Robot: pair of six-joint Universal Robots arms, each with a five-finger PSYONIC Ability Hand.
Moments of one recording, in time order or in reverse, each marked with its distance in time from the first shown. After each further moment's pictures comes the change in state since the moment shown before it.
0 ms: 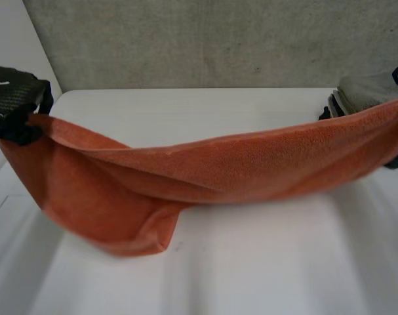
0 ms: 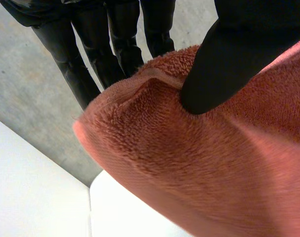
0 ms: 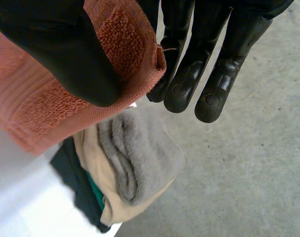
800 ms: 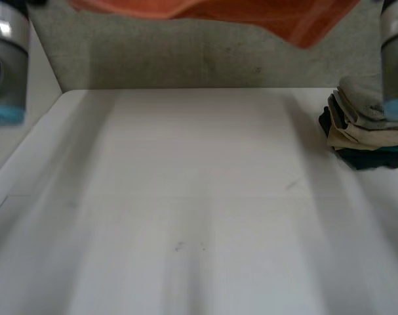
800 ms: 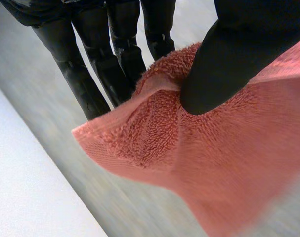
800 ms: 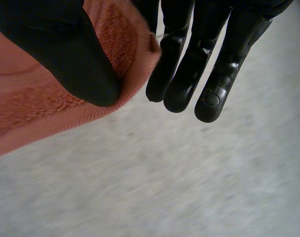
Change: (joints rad) left arm -0.163 -0.518 0.452 0.891 -0.205 -0.061; right arm 0.196 0.509 -0.382 -0.963 0.136 0.217; left_hand 0.000 0.002 0.001 0.001 0.000; right_hand 0.000 0.000 0.000 0.000 0.004
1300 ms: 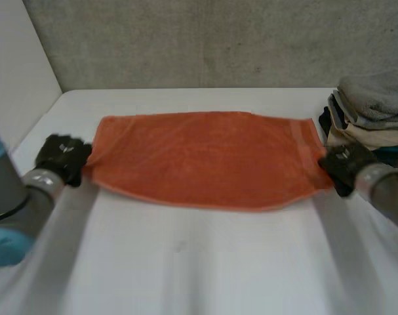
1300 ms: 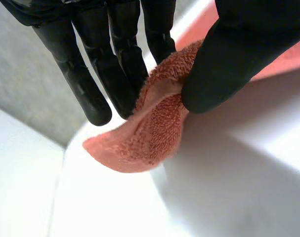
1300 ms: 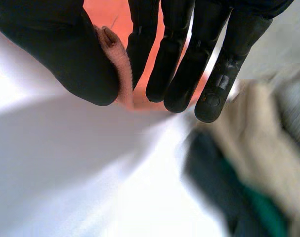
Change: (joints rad) left arm 0.053 0.022 -0.675 -0.216 0.004 0.148; right arm -0.079 -0.019 0.554 0.595 -0.088 -0.055; left_hand 0.000 0.001 0.001 0.003 0.000; right_hand 0.000 0.000 0.000 0.000 0.000
